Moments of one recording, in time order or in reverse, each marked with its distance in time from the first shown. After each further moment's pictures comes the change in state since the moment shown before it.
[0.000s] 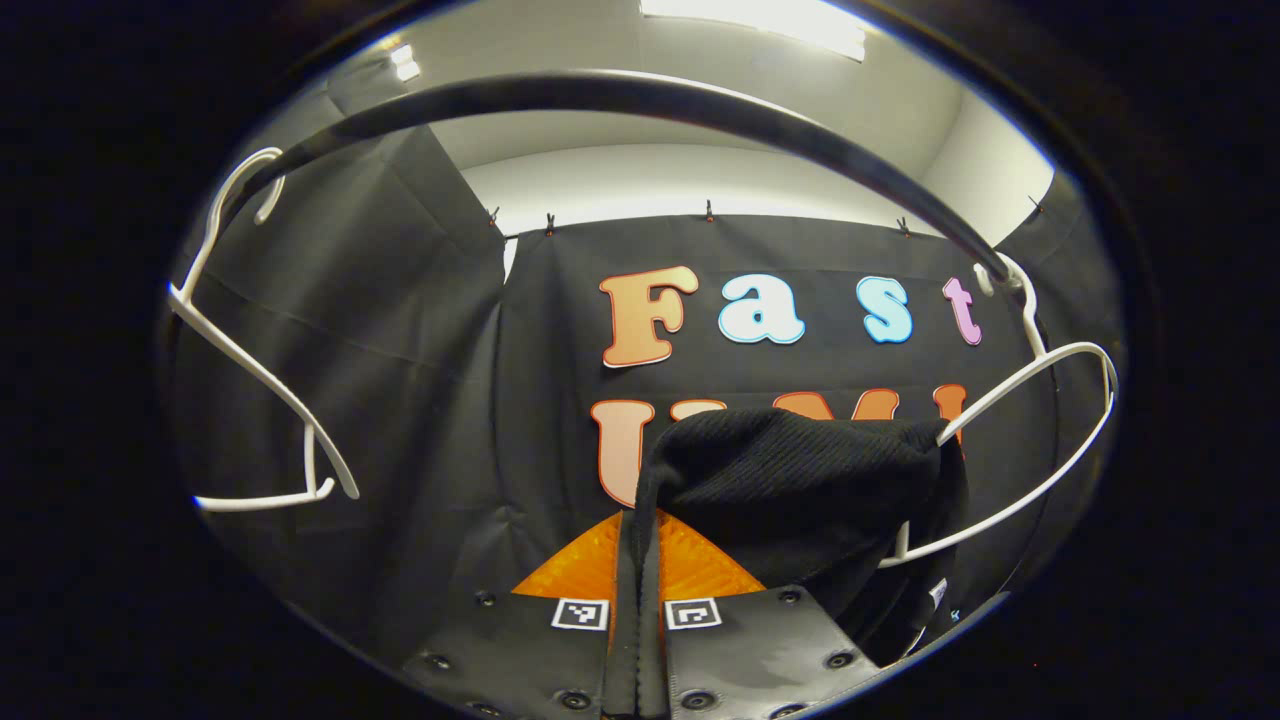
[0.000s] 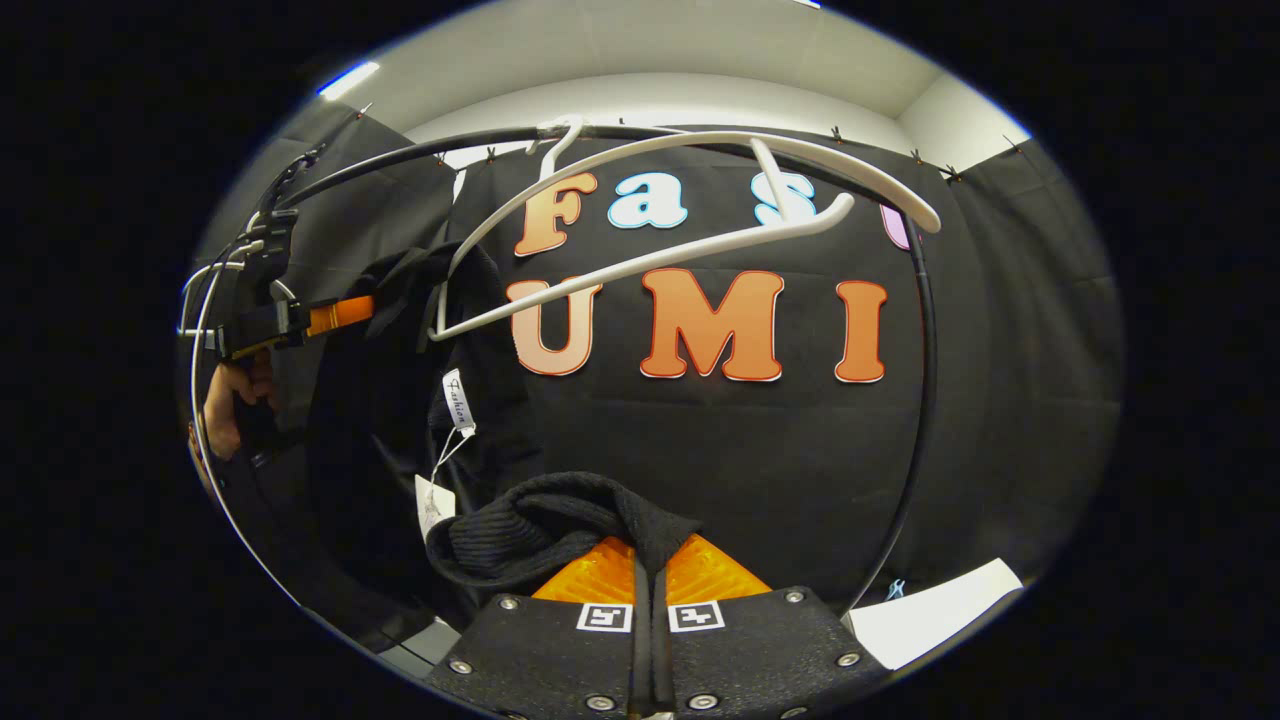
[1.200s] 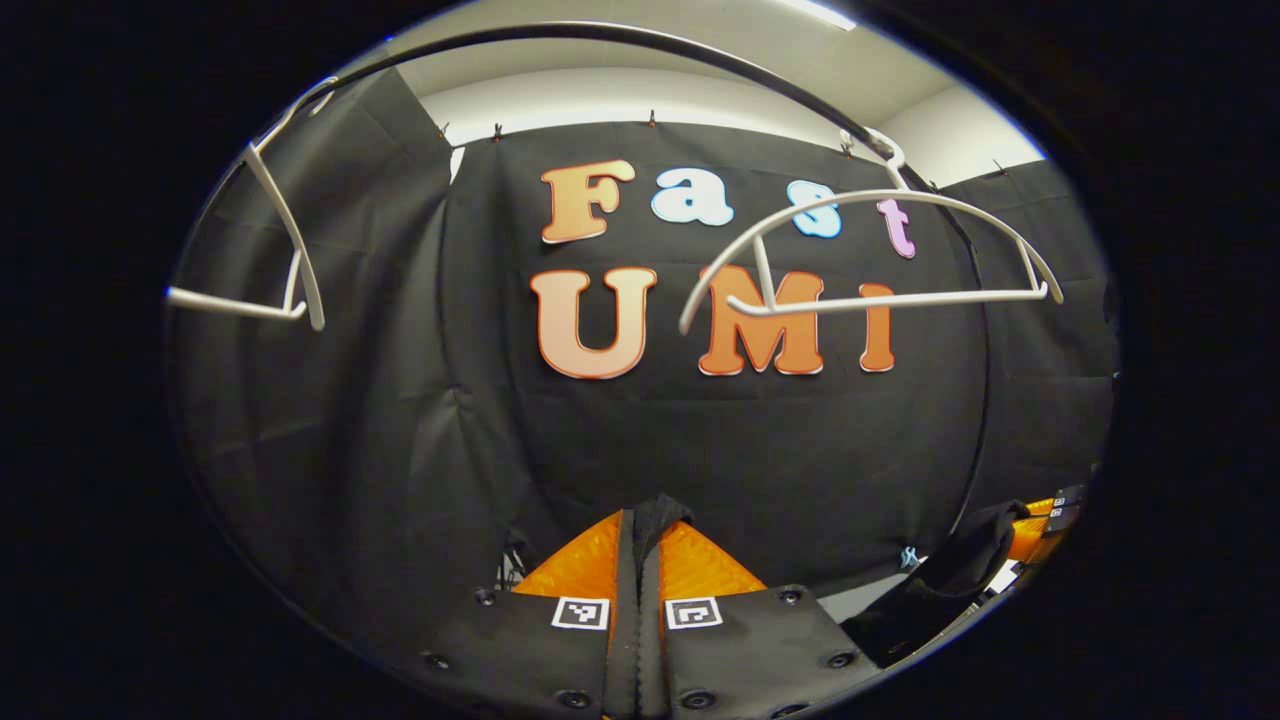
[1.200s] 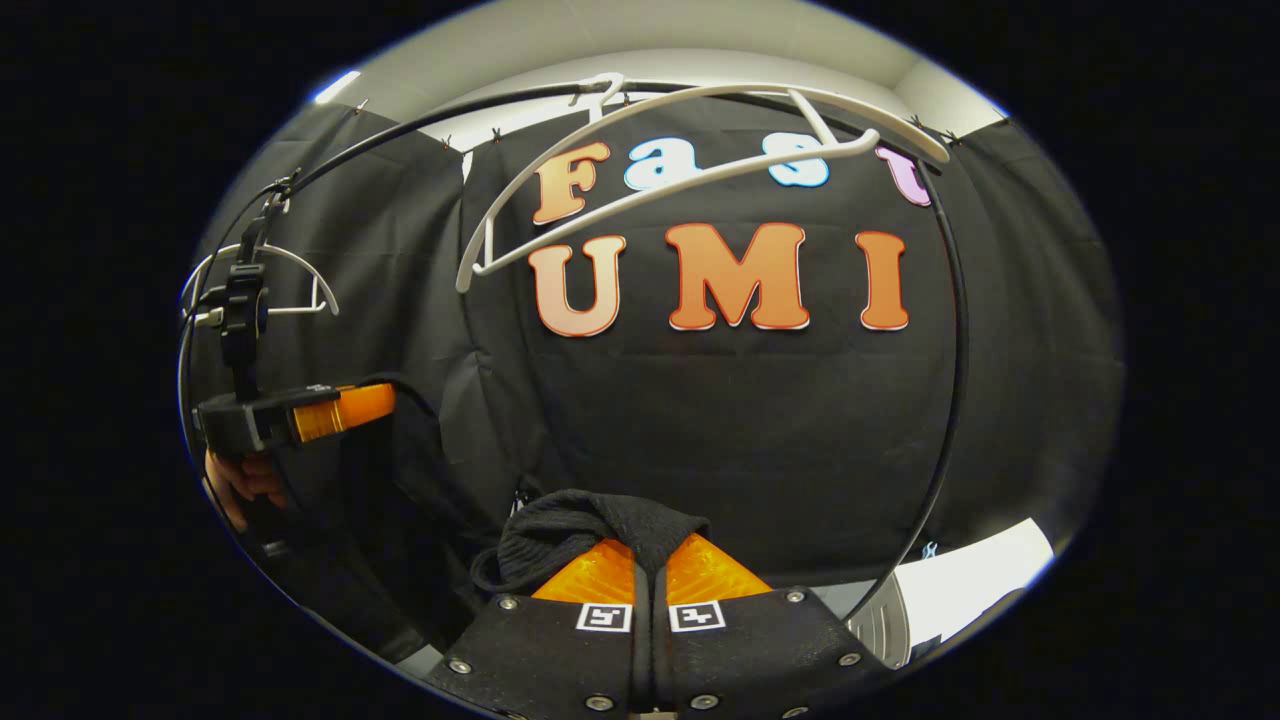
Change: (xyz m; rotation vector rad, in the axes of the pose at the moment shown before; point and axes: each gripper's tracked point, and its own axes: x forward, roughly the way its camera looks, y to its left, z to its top) left arm -0.119 -0.060 -0.139 -0.010 0.333 -0.201; right arm -0.019 0.046 -0.077 0.061 0.122 0.057
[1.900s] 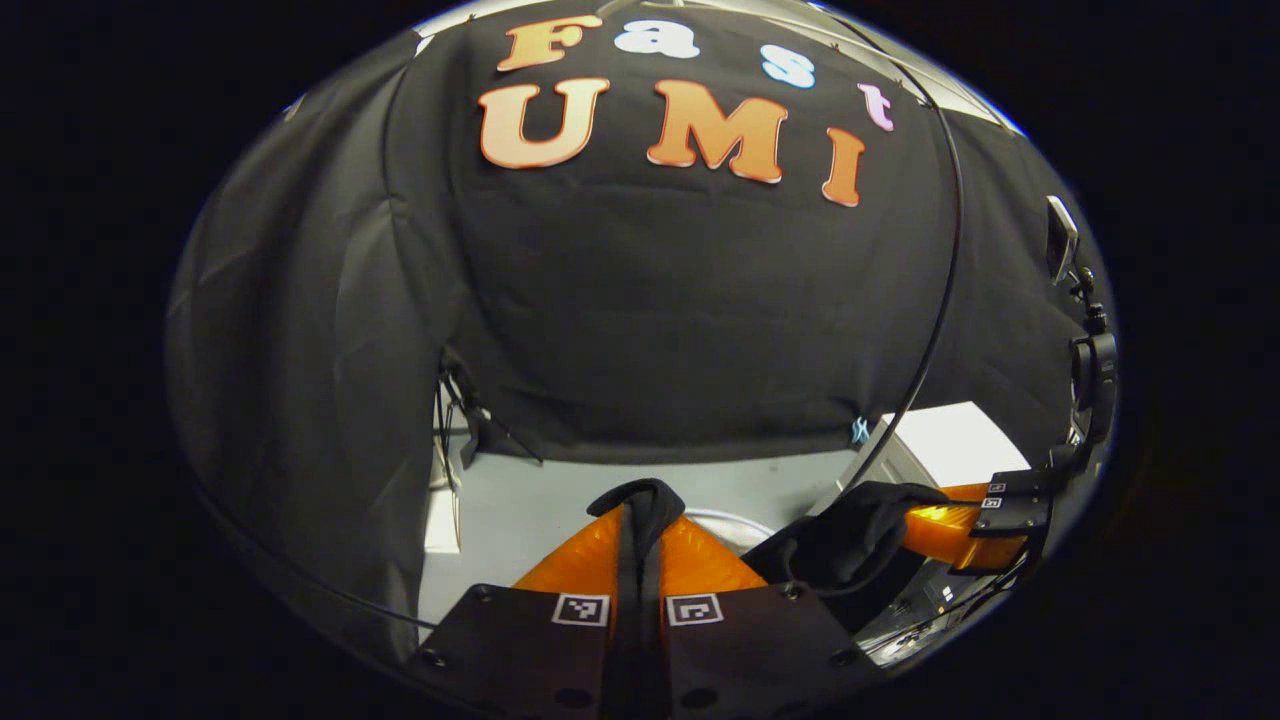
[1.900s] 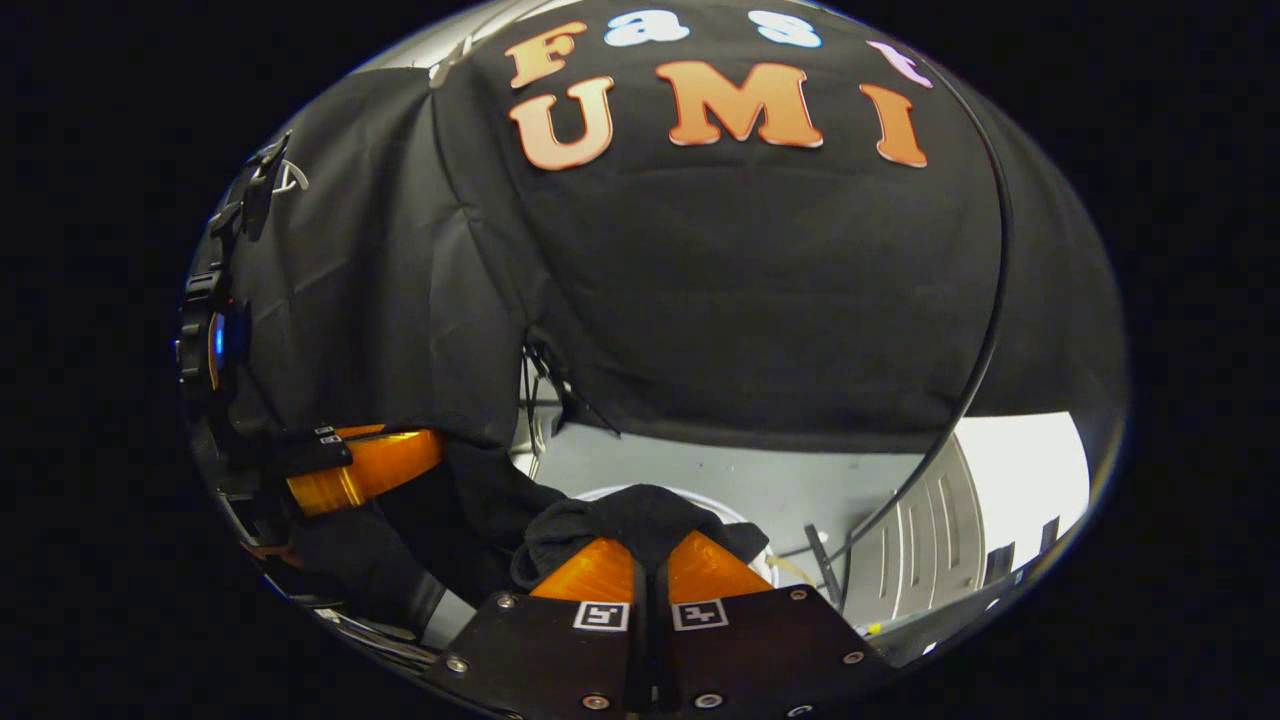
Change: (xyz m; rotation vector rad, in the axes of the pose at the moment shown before) left arm -0.020 -0.063 -0.244 -0.029 0.528 -0.107; right arm 0.016 0.012 -0.237 0.087 0.477 0.013
